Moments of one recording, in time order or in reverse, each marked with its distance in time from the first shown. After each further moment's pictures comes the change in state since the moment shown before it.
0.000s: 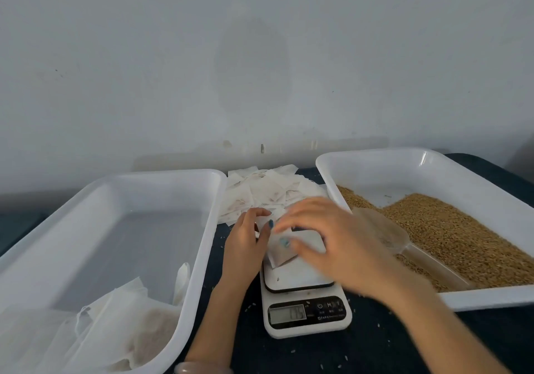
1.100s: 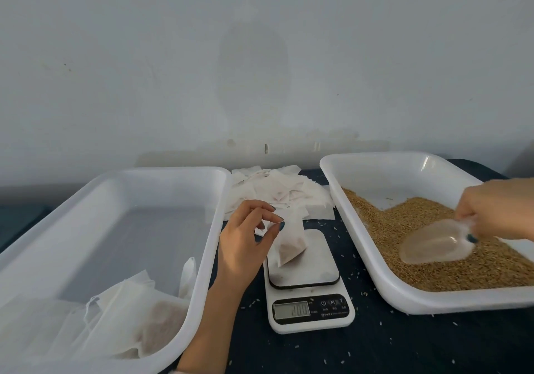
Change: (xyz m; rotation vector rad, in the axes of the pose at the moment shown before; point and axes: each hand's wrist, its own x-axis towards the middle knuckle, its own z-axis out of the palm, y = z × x) left_hand -0.012 0.021 -0.024 -0.014 0.215 0.332; right_hand -0.039 0.116 -0.146 -0.837 -0.640 0.744
